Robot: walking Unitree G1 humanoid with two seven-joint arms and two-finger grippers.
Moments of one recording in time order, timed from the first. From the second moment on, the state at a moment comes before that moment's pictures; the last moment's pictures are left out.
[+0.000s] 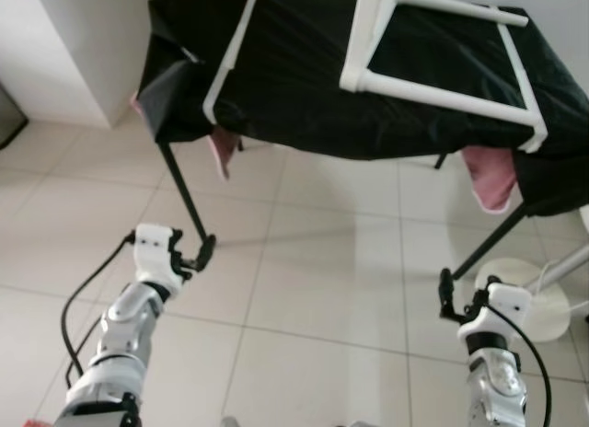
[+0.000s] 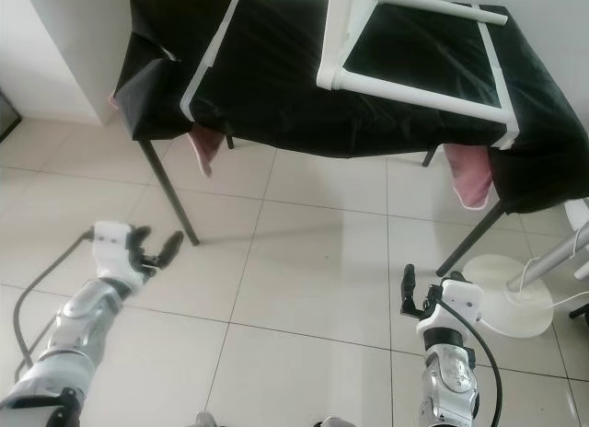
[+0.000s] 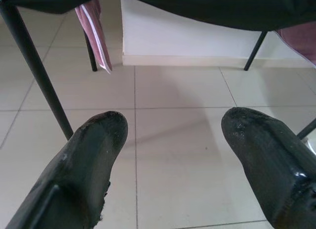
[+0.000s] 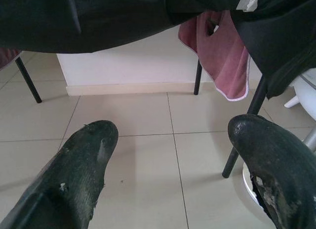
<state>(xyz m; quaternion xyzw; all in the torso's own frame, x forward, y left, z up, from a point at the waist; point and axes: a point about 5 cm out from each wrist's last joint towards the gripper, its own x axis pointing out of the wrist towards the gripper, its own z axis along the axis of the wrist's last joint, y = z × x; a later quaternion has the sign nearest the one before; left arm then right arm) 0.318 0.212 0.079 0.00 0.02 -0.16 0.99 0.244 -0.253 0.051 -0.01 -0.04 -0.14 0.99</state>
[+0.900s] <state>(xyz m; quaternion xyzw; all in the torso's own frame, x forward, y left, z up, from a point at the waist) 0.300 0.181 0.035 0.01 0.10 -0.18 0.98 0.239 -0.234 0.015 -0.03 0.05 -0.13 0.99</state>
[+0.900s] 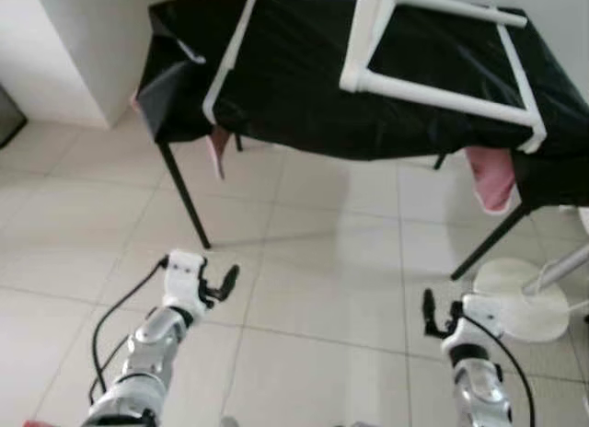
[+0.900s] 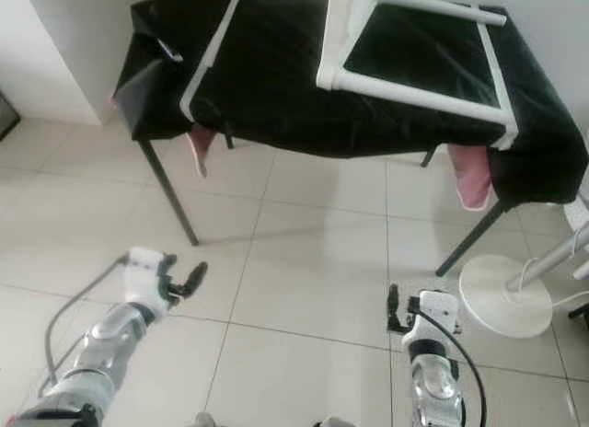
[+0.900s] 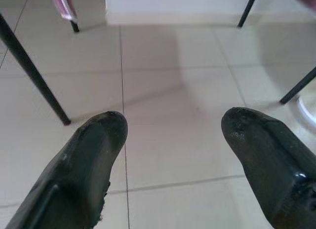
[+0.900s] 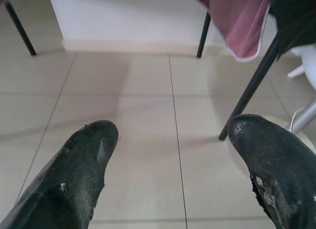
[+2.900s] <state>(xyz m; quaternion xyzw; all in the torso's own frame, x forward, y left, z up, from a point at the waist) 0.209 0.168 -0.069 0.00 0.40 -0.11 0.91 0.142 -0.226 -0.089 -0.01 0.42 -0.13 0.90</state>
